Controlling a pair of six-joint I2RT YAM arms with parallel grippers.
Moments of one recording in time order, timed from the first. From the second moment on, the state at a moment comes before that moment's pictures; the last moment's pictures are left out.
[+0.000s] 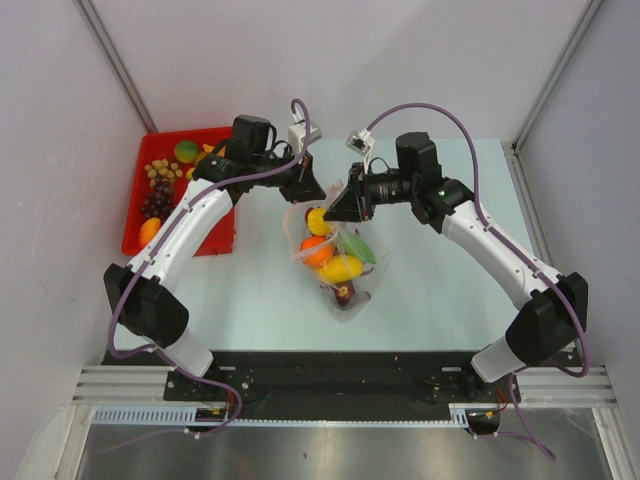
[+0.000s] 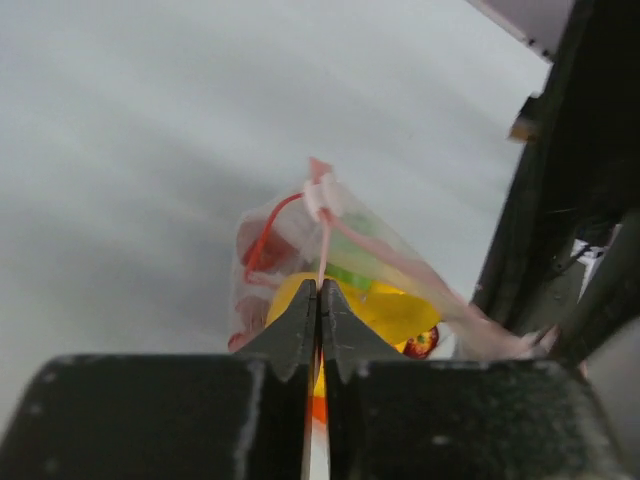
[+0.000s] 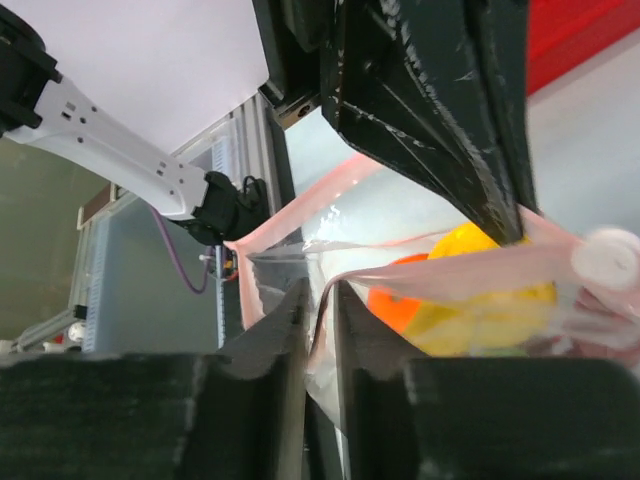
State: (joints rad) left arm -0.42 1.62 1.66 -0.70 0.72 0.14; right arm 0.53 1.52 1.44 -0.28 -0.94 0.23
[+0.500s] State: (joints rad) left arm -0.46 1.66 1.64 -0.69 0.95 0.15; right arm 0.46 1.27 1.43 -0.64 -0.83 -0.21
